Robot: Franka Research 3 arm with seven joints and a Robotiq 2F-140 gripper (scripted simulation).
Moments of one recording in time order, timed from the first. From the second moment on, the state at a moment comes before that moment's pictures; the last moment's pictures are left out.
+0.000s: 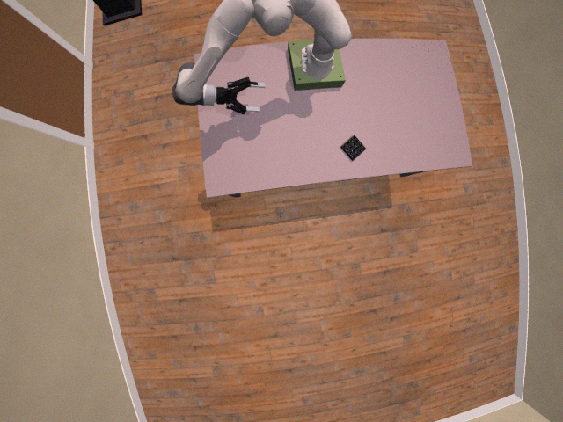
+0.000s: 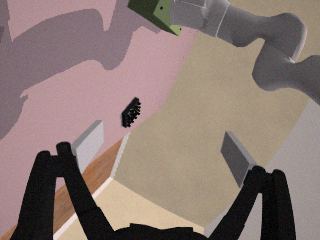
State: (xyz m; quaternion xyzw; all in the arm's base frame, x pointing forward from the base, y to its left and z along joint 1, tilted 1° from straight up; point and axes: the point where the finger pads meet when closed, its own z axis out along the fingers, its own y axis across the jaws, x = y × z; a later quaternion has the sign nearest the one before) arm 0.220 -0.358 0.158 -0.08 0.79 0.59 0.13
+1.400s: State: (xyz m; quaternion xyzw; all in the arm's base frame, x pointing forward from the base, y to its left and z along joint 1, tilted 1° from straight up) arm 0.260 -0.348 0.166 -0.19 0.82 0.53 0.11
